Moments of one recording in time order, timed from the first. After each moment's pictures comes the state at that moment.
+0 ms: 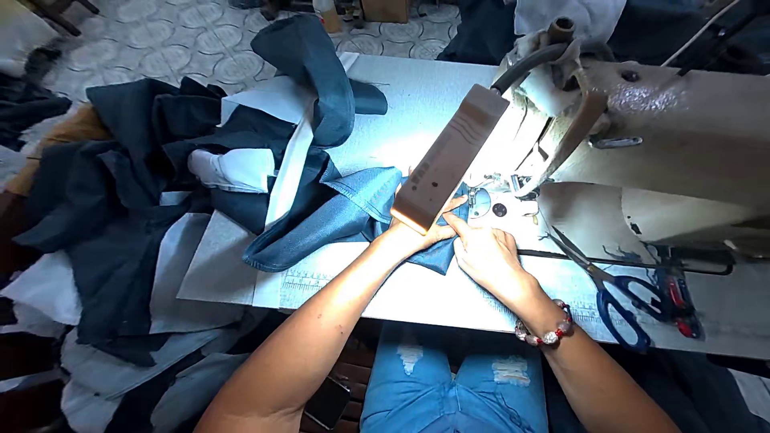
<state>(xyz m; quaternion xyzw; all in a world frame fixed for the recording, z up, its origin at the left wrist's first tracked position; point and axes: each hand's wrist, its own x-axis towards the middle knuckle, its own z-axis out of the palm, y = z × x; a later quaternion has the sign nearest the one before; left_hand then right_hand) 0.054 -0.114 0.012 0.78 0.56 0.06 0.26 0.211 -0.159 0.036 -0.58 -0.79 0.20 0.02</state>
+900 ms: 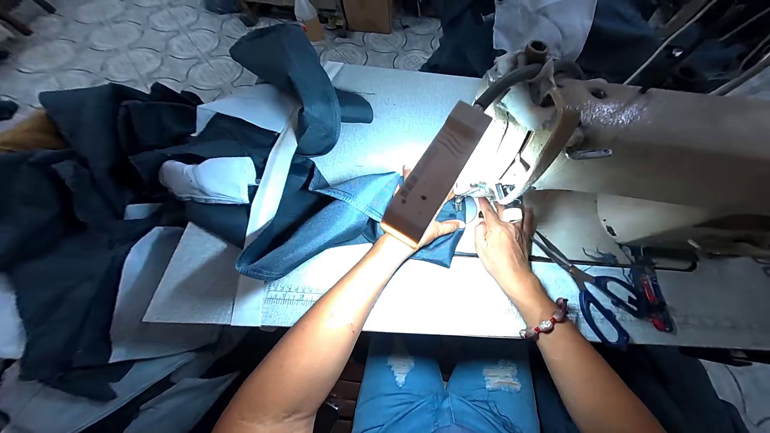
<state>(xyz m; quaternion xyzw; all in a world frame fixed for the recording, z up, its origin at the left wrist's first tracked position) 0.073 -0.095 0.014 0.77 0.58 0.08 0.23 0.256 -0.134 -0.025 -0.66 -0.73 0.06 0.18</state>
